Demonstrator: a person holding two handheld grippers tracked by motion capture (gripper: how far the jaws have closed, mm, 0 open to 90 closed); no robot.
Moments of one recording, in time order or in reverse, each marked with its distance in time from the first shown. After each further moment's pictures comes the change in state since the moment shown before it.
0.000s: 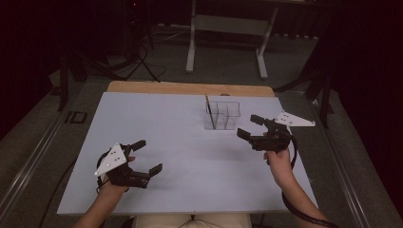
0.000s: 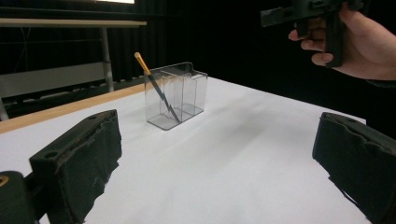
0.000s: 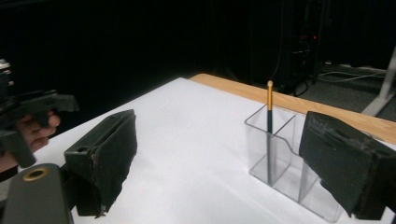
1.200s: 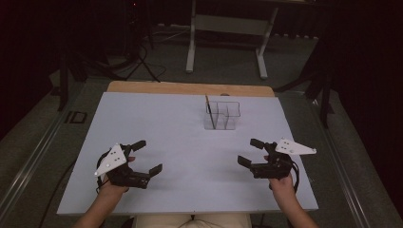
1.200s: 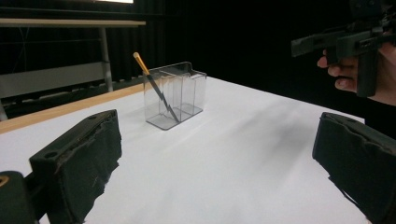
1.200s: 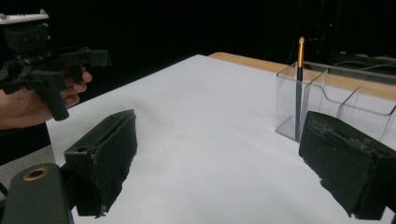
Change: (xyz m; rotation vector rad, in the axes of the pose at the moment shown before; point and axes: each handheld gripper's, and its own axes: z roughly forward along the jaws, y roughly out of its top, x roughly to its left) left arm 0.000 0.000 0.000 0.000 -0.004 -0.001; right arm 0.032 -0.051 -0.027 0.040 0.033 -0.015
